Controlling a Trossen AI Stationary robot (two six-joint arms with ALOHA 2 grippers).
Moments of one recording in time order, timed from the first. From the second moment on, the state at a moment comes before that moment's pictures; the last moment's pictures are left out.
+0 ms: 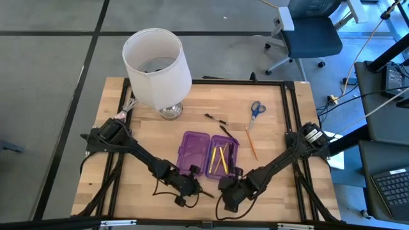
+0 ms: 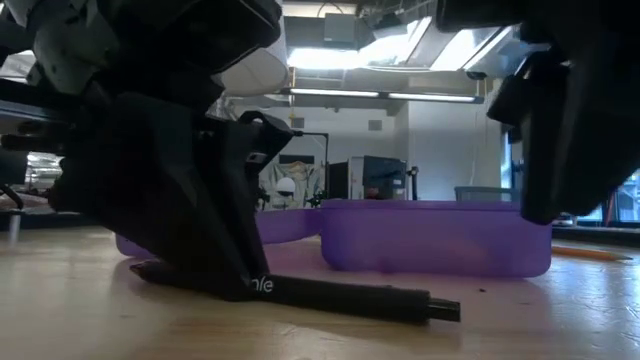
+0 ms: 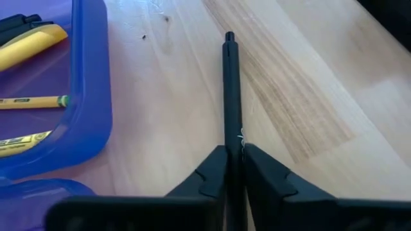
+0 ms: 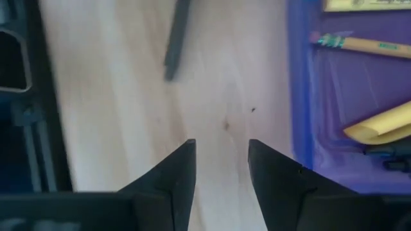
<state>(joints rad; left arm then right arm) -0.54 1.98 1.02 0.10 -0.18 -0.07 0.65 1.97 1.35 -0.58 0.19 0.84</state>
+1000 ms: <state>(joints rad) -0.42 1.77 1.01 0.29 -0.53 -0.65 0.75 1.67 1.28 -1.39 0.57 1.41</state>
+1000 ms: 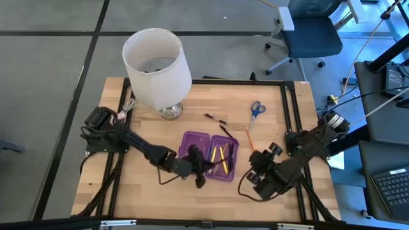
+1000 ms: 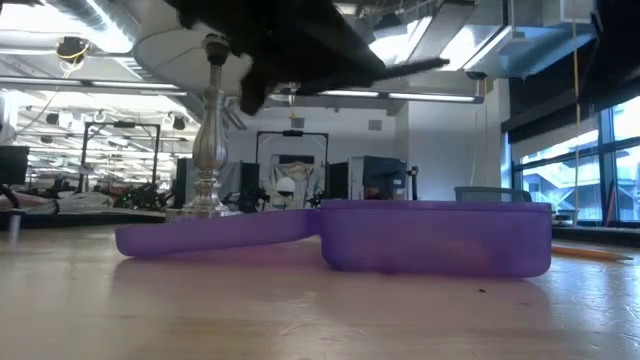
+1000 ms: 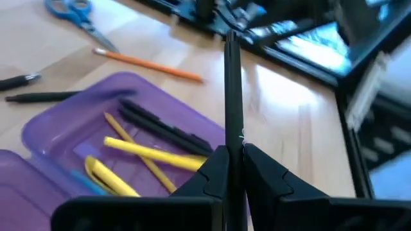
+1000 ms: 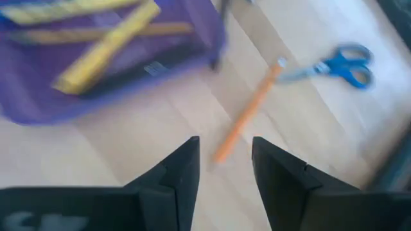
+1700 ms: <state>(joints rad) -0.31 1.99 1.01 0.47 -0.52 -0.89 0.74 1.59 1.01 -1.36 0.44 1.52</state>
